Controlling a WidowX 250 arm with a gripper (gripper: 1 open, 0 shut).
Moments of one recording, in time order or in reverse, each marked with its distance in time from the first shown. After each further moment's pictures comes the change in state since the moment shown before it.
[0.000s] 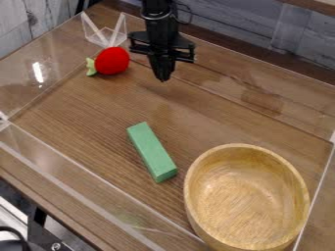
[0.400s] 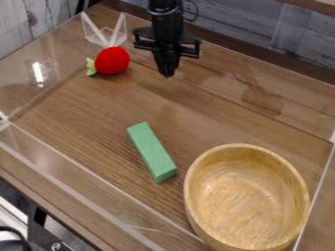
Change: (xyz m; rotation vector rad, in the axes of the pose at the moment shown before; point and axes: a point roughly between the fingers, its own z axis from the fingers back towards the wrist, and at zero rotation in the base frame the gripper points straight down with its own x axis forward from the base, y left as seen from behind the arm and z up) arm 0.007 0.006 0.008 0.020 -0.008 0.064
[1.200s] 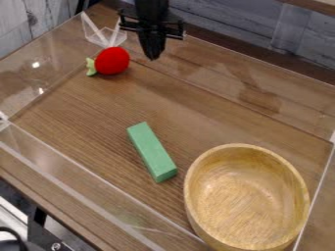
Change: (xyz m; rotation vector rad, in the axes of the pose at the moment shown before) arm 0.009 0.030 0.020 -0.015 0.008 -0.046
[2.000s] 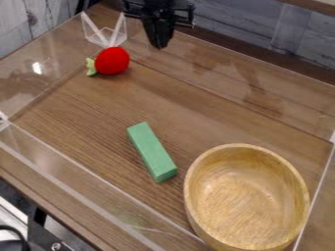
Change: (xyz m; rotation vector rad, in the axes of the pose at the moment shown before) arm -0.004 -0.027 0.027 0.016 -0.047 0.029
